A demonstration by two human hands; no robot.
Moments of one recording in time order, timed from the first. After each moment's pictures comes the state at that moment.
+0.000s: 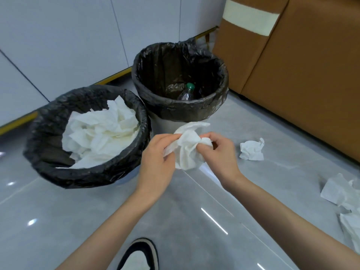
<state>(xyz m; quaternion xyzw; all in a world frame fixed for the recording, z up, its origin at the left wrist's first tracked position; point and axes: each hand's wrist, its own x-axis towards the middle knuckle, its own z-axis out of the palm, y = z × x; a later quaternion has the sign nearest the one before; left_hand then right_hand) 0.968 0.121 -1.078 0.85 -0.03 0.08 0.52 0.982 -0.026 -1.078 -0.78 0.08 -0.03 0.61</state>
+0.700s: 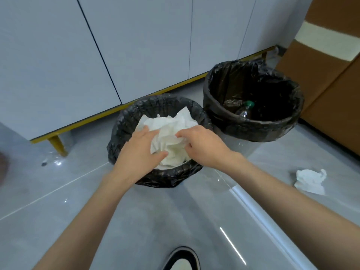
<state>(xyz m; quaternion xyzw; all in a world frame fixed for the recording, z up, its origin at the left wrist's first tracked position) 0.983 0.297 -1.043 0.97 0.08 -0.05 0.22 1.051 0.128 -1.052 -0.94 -0.29 0.09 0.17</state>
